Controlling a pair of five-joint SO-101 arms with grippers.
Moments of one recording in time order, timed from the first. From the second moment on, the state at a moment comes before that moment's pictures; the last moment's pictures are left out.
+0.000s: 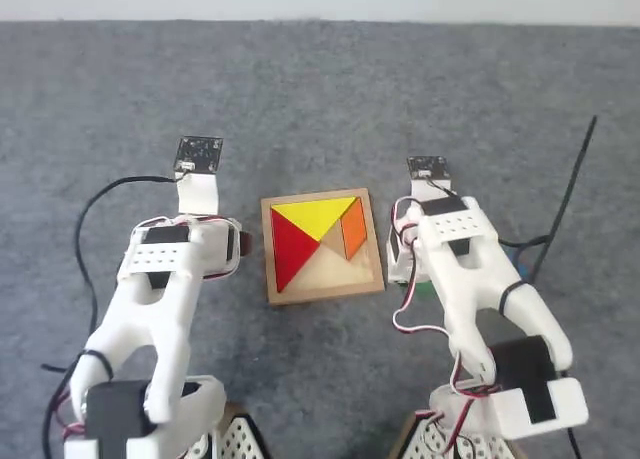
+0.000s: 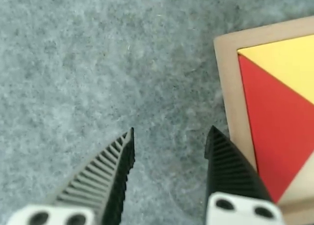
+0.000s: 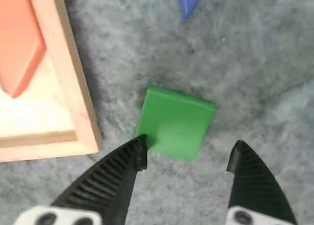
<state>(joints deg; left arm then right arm) -9.0 -16.8 56.9 41.8 -1.1 -16.1 -4.6 39.3 63.6 -12.2</state>
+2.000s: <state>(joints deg) -19.5 -17.5 57.2 39.7 2.5 -39.0 9.8 11.3 68.9 27.9</state>
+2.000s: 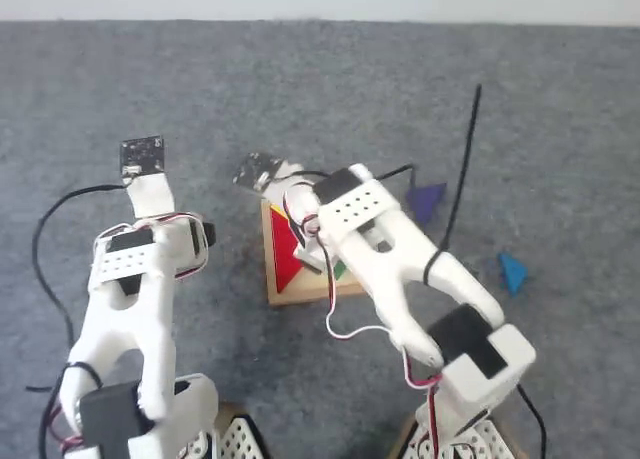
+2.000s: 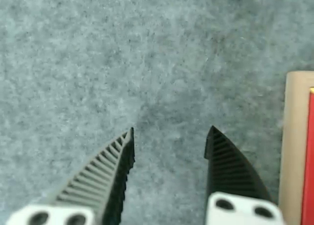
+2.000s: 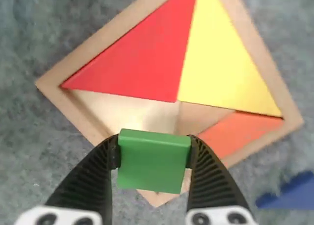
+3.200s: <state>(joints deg) -22.2 -17.5 55.8 39.7 4.5 -42.1 18.3 6.5 68.6 30.8</state>
